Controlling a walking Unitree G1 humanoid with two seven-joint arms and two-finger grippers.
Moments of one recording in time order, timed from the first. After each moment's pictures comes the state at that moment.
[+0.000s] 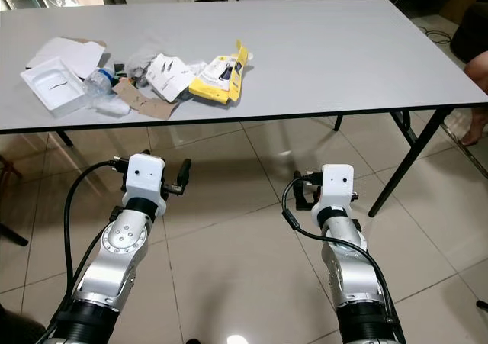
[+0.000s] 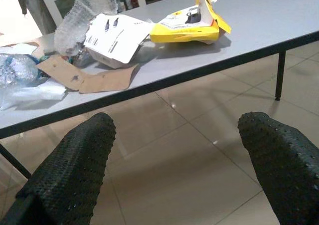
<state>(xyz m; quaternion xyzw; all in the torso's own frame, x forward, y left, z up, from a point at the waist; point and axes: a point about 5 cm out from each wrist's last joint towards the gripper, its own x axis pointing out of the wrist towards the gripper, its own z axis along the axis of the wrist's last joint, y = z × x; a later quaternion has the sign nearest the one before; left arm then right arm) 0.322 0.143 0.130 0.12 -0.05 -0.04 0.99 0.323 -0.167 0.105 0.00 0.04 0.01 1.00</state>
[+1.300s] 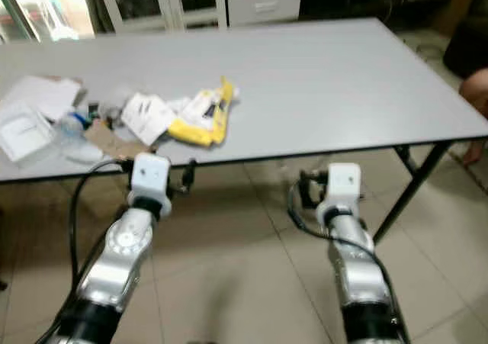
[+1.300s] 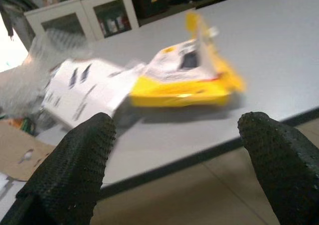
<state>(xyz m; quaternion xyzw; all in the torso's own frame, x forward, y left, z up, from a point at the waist) 0.323 0.141 0.130 0.12 -0.05 -0.04 0.99 0.323 -0.166 0.105 0.01 0.04 0.01 1.00</state>
